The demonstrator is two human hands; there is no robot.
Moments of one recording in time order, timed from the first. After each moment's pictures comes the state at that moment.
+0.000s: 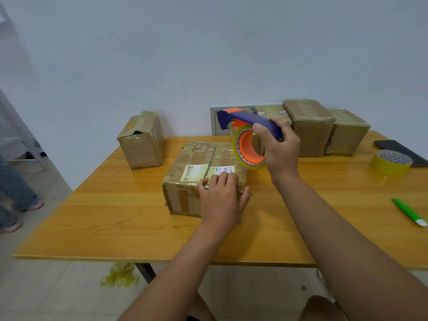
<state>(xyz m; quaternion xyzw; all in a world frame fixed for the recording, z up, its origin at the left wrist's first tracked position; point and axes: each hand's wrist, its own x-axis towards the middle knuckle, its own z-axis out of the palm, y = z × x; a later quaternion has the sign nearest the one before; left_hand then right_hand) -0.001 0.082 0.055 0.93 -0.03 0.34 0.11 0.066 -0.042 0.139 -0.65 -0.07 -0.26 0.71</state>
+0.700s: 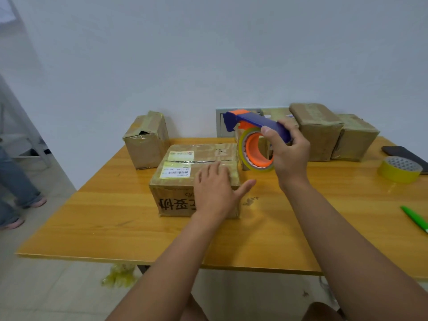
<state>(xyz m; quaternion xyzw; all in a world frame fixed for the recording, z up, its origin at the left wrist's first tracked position) 0.014 0.102 0.087 0.98 0.06 0.18 0.11 0.060 -0.038 0.144 -0.64 -0.08 -0.26 0.72</state>
